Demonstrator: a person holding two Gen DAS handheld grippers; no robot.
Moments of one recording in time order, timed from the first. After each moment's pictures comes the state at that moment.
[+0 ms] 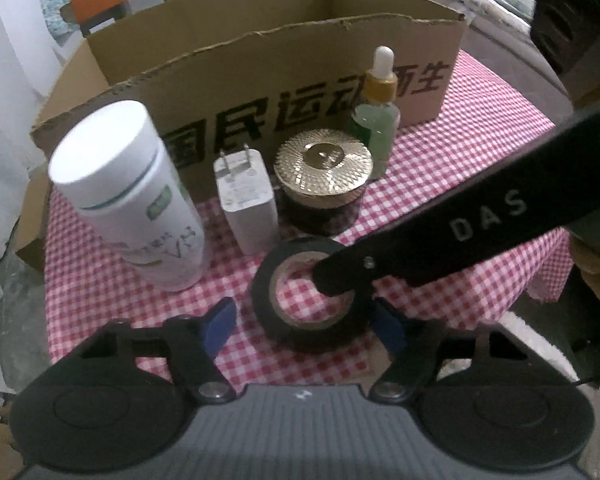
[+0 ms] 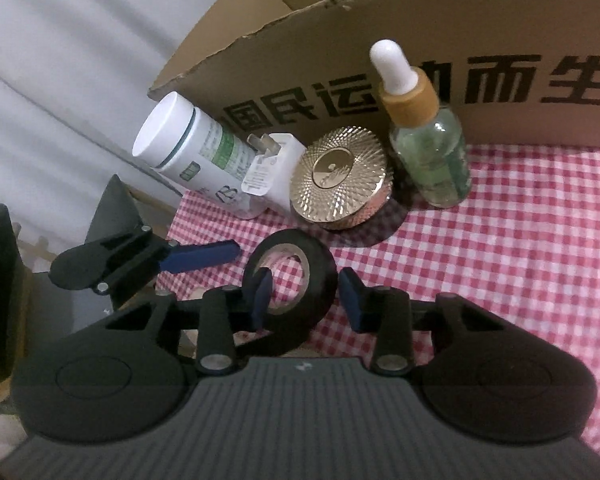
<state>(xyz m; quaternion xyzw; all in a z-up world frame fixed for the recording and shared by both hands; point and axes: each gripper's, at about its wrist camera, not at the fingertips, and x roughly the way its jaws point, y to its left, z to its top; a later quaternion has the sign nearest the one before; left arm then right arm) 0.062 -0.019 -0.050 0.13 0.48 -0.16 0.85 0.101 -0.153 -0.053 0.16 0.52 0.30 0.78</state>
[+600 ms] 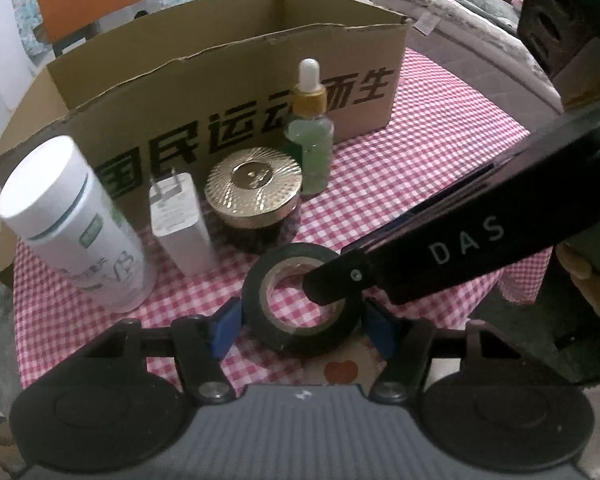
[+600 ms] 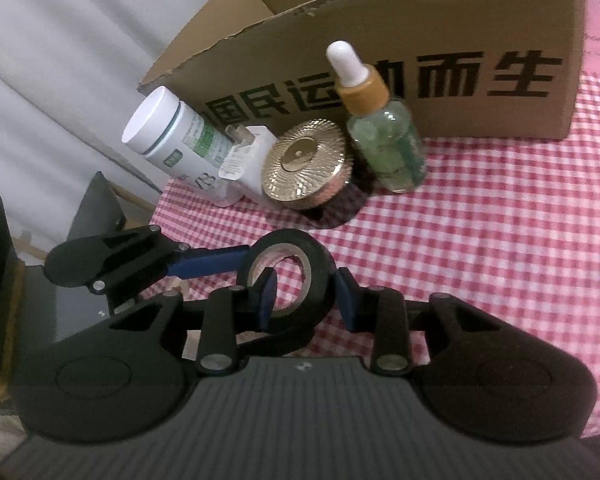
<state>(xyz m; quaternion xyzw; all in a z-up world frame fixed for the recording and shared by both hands) 0.045 -0.063 -0.050 0.13 0.46 -0.20 0.85 0.081 -0.175 -0.046 0.14 0.52 0.27 0.80</state>
